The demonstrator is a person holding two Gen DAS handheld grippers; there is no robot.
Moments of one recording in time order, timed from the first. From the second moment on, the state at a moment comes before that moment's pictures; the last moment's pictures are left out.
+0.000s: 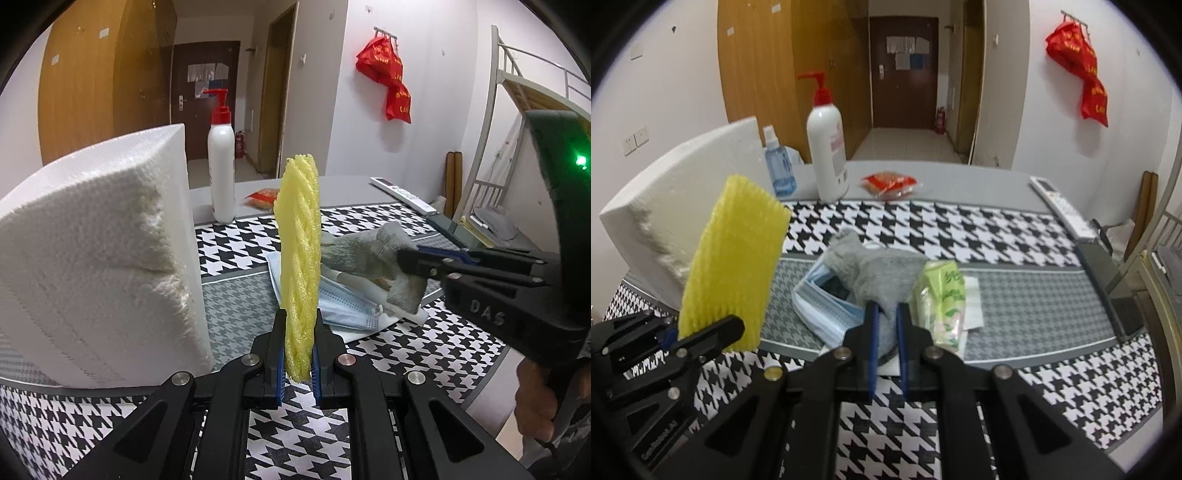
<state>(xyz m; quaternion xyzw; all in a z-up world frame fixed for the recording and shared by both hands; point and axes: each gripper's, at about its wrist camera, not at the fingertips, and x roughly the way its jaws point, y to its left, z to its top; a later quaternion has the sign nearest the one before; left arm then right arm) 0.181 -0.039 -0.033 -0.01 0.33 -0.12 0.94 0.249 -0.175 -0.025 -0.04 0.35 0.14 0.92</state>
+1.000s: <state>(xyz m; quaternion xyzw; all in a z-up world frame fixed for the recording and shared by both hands) 0.134 -0.040 -0.004 0.00 0.29 -0.12 0.95 0.182 -0.194 0.017 -0.01 0.29 0.12 0.95</state>
